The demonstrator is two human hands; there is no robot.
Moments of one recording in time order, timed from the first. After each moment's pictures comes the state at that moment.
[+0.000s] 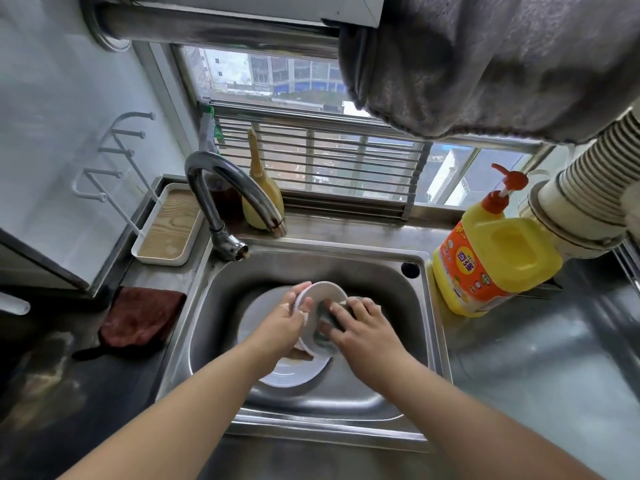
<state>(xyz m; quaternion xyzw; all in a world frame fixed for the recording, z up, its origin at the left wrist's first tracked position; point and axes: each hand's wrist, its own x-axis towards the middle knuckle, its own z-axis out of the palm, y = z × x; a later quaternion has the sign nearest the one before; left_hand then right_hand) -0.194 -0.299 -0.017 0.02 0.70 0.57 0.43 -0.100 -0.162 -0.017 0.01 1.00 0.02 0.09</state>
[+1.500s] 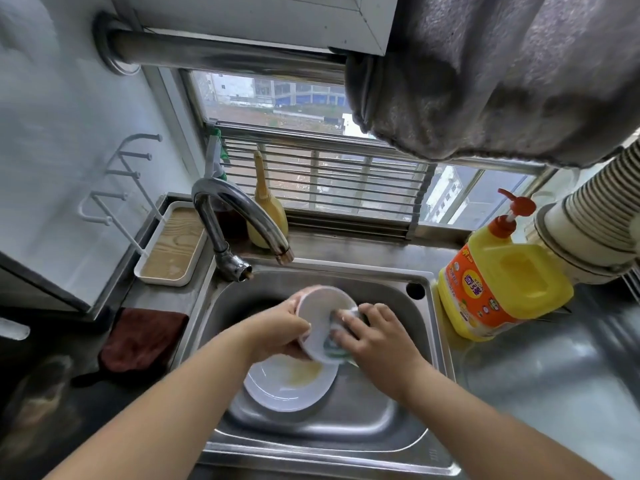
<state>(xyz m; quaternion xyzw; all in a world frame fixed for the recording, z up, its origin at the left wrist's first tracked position) -0.238 -0.294 0.011 0.06 0.65 0.54 0.54 -0.117 -0.129 -0.027 -0.11 0.97 0.10 -0.17</state>
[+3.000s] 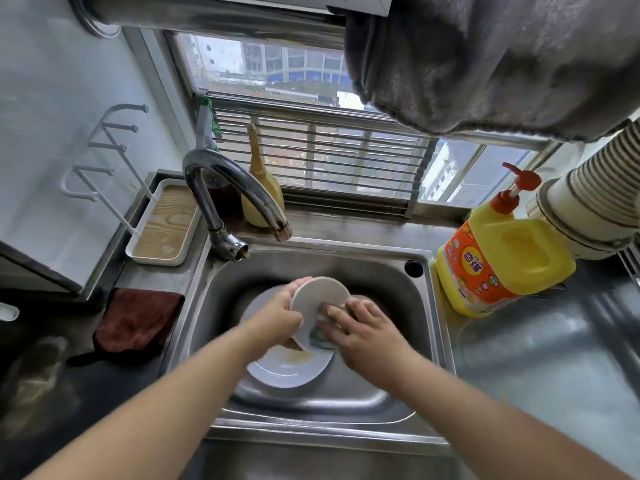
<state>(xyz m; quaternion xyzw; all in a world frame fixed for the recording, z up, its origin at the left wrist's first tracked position) -0.223 -0.300 -0.009 0.07 0.72 0.50 0.48 -0.107 -0.151 -0.049 -0.12 0.98 0.06 -0.12</state>
